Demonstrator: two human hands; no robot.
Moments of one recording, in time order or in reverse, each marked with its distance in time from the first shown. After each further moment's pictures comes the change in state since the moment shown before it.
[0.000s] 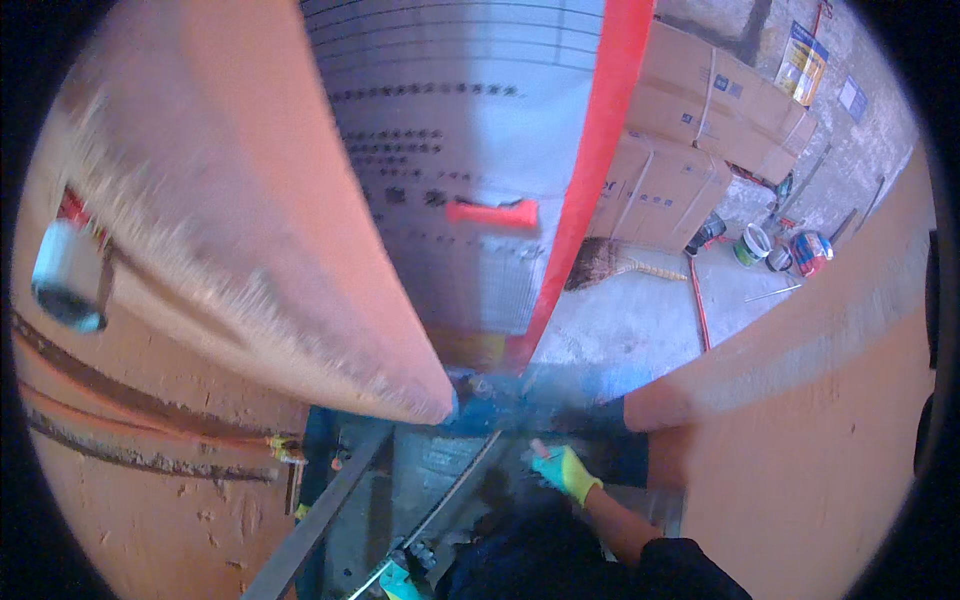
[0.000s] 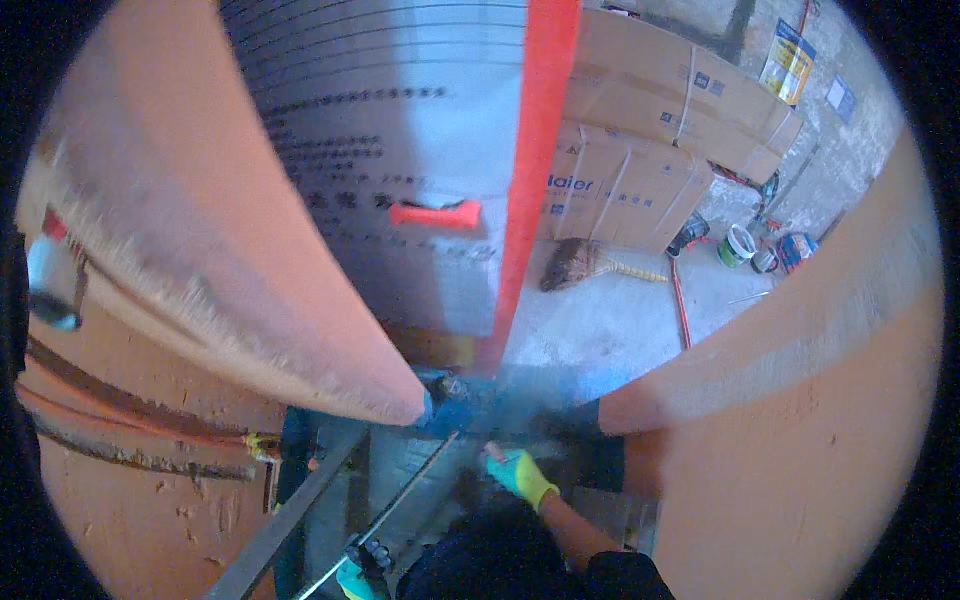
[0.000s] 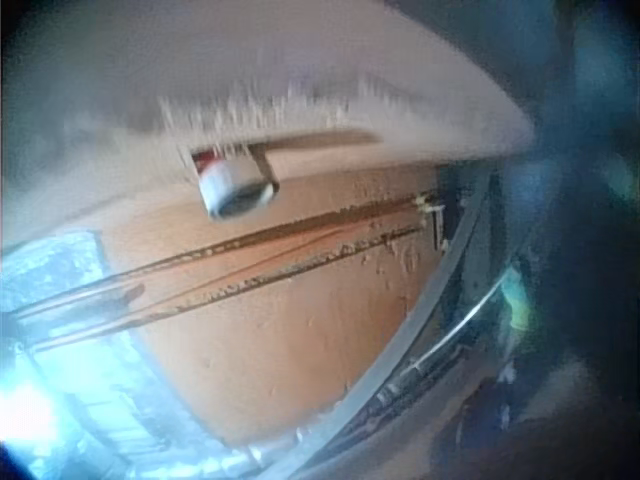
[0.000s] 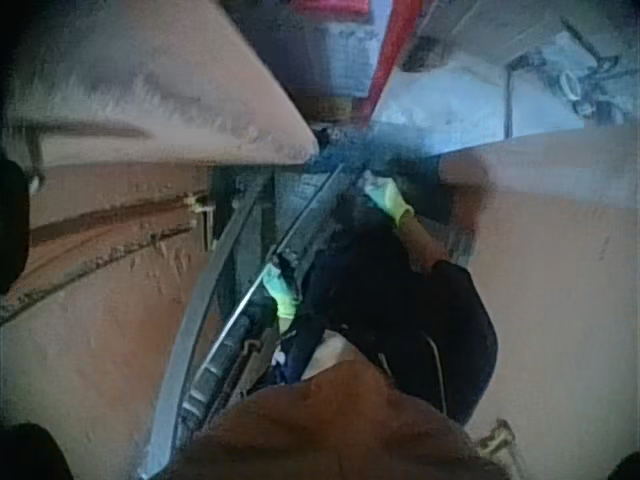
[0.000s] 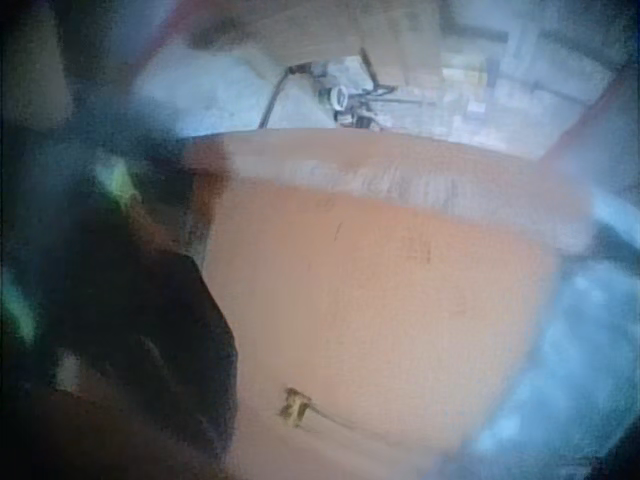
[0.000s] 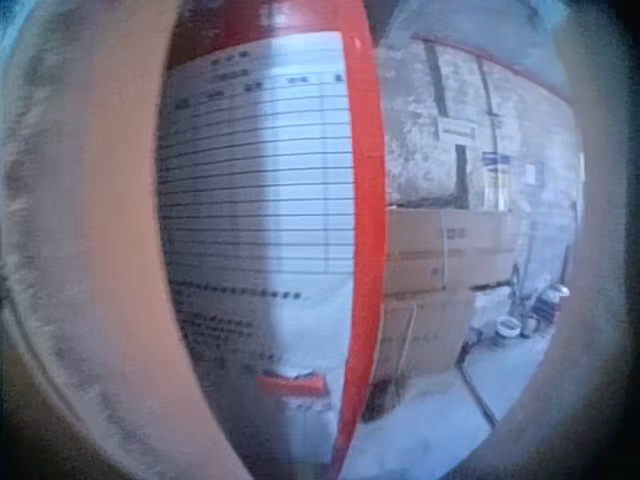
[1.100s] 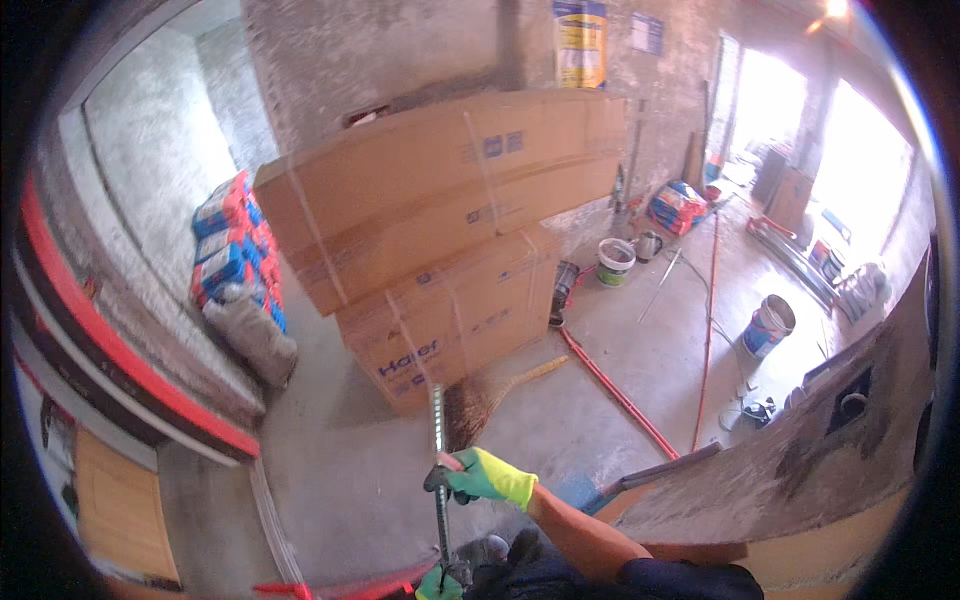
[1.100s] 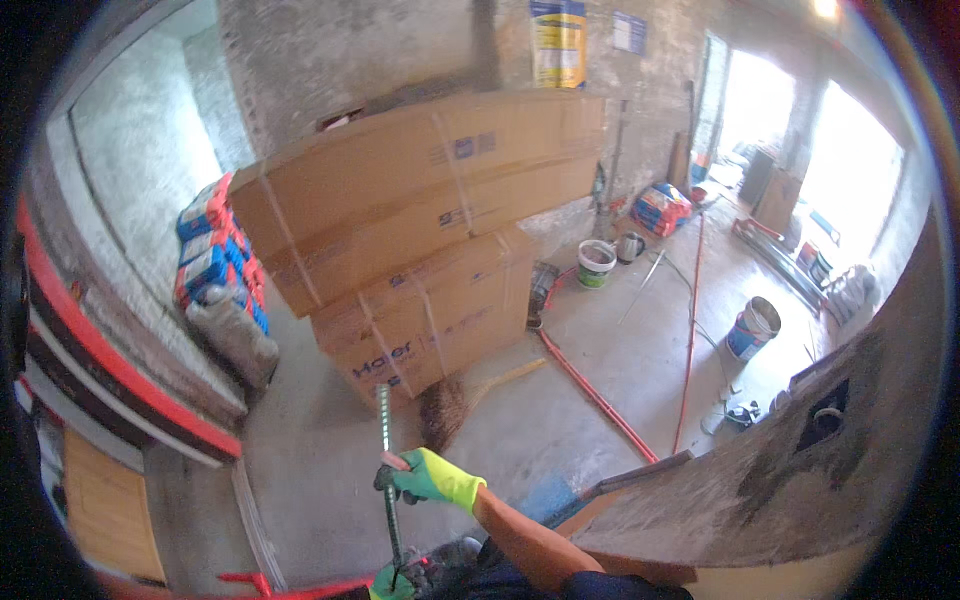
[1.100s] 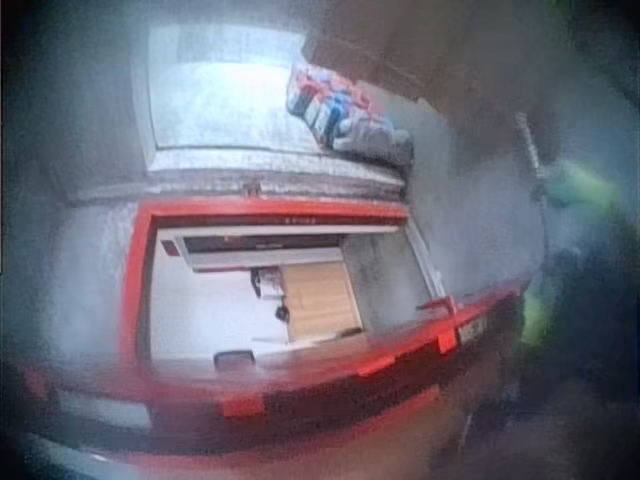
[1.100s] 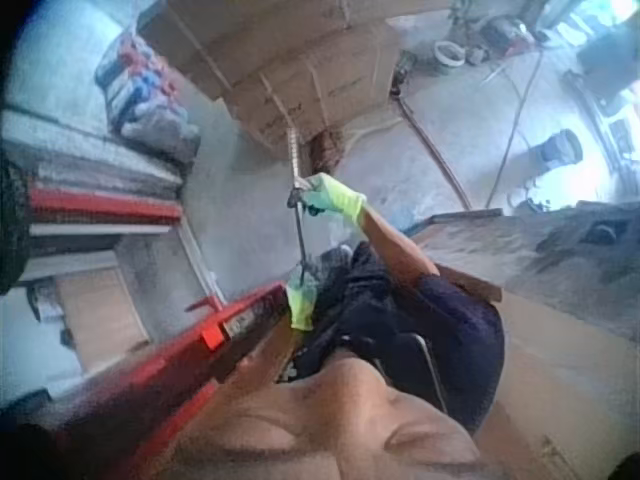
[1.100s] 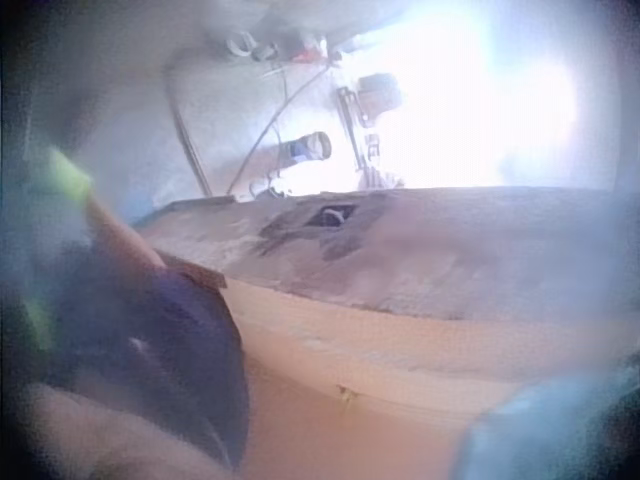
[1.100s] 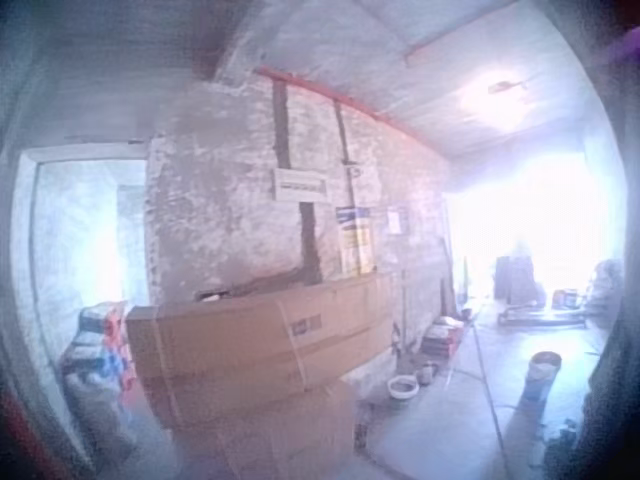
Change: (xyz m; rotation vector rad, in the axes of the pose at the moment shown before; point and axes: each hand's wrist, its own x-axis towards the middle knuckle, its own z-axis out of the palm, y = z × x) left_hand 0.125 -0.103 0.577 1.296 -0.802 0.371; right_hand 0.174 -0.328 -0.379 0.283 -0.006 -0.353
